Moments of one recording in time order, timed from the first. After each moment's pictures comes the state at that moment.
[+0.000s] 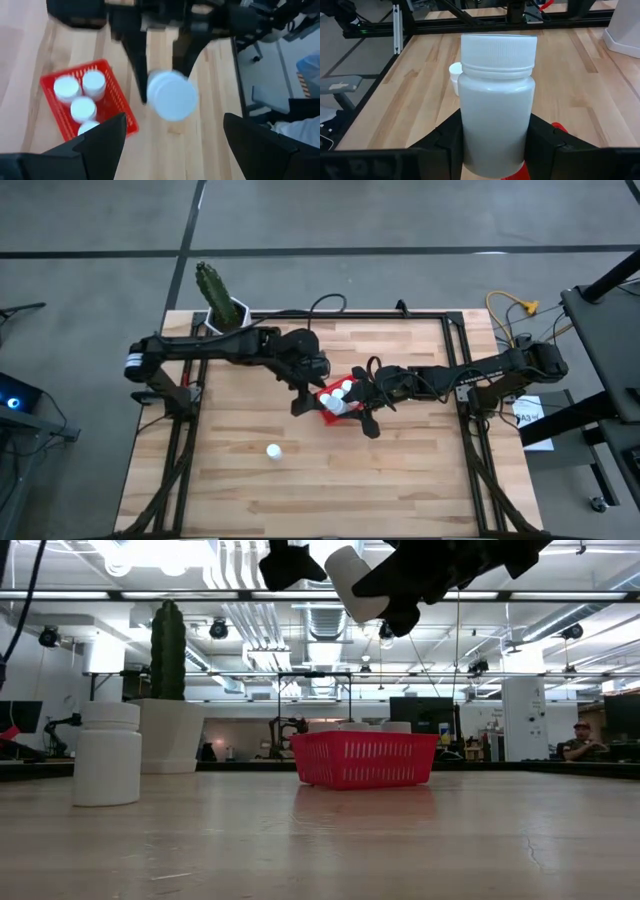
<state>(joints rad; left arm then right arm) 0.06 1.61 1.64 -0.83 0.31 -0.19 0.07 1.41 0.86 0.10 -0.11 0.12</state>
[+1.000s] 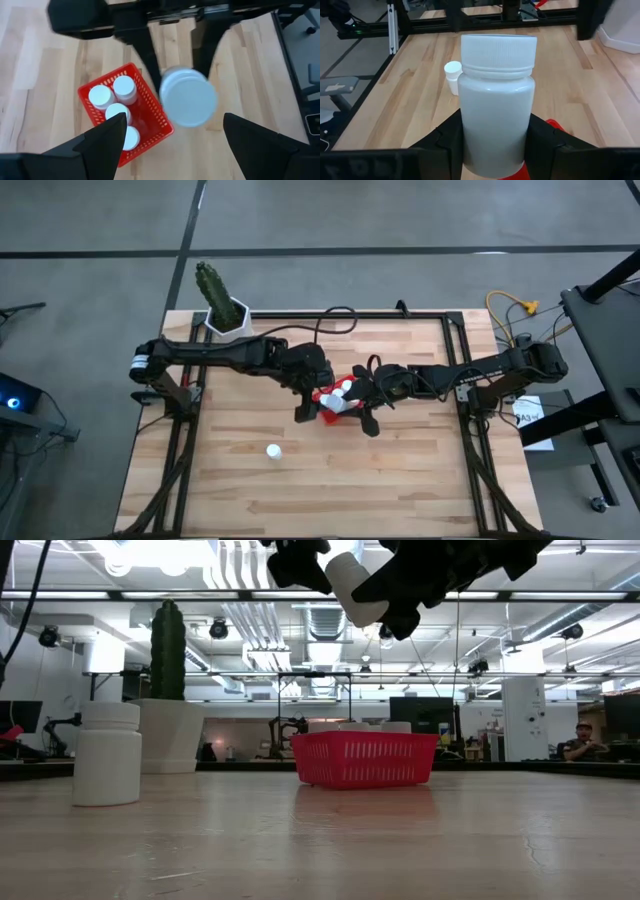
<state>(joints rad) 0.00 1.65 1.66 -0.85 0.10 -0.04 0.06 1.42 0.86 0.09 -0.11 0.13</state>
